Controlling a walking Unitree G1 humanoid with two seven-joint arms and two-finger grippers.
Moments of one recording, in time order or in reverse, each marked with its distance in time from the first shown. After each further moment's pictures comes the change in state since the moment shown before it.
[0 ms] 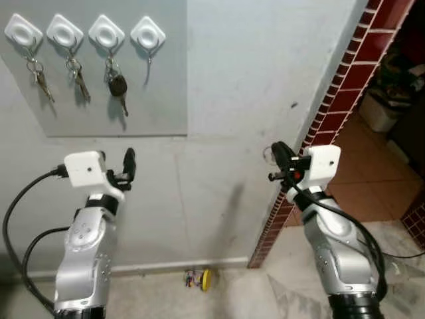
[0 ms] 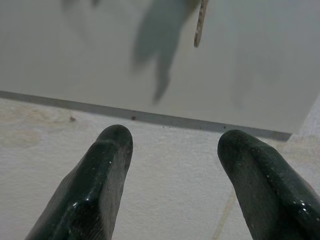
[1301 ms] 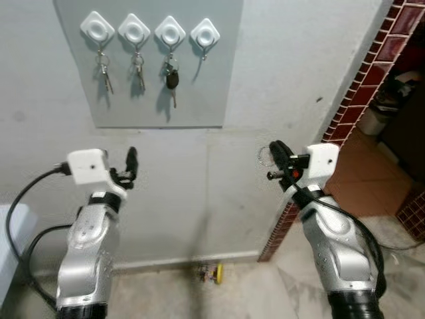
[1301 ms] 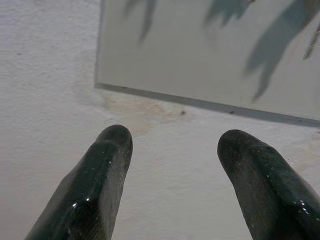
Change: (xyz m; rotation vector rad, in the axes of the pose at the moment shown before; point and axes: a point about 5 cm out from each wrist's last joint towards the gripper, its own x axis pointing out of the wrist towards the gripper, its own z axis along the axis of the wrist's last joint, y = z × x) left arm 0.005 -0.001 0.000 0.040 0.048 0.020; right arm 0.004 0.008 0.001 0.025 0.001 0.028
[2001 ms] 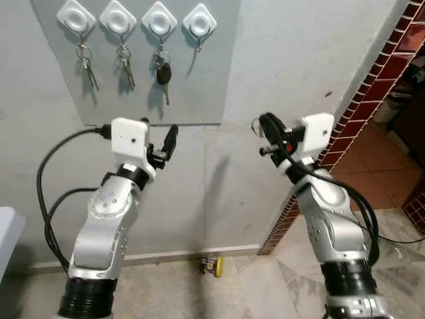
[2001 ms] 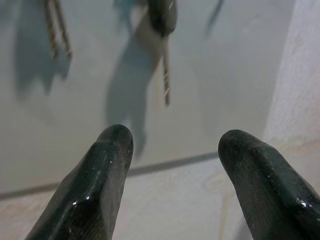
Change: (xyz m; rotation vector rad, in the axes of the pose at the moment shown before) left arm 0.019 -0.049 0.041 0.124 -0.132 -0.316; right arm 0.044 0.019 0.043 -0.019 -0.128 0.188
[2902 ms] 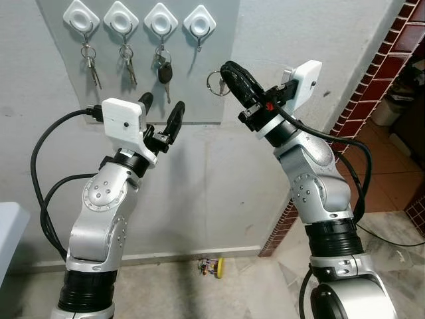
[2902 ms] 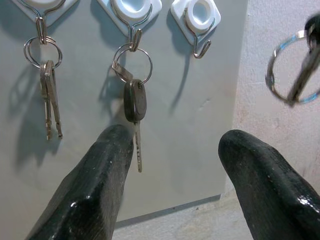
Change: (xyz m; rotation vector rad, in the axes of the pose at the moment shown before) left arm 0.002 -0.006 0.026 -0.048 -0.145 -0.086; right arm 0.040 0.040 0.054 0.132 -0.228 0.373
